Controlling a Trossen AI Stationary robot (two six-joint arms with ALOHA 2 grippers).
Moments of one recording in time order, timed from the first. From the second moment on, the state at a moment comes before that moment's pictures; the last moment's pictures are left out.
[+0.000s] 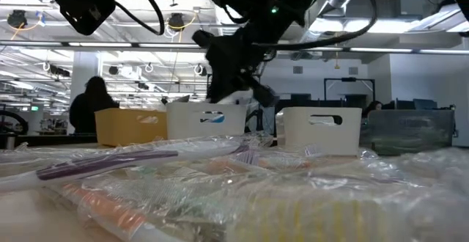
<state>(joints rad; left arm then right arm) -0.71 1.31 0.60 0.30 -0.52 -0.56 0.03 2.03 1.41 -0.21 0.45 -1.37</state>
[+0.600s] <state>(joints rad) -0.72 1.31 0.60 0.31 -0.52 -0.55 0.05 2.03 1.40 -0.14 0.42 -1.48</state>
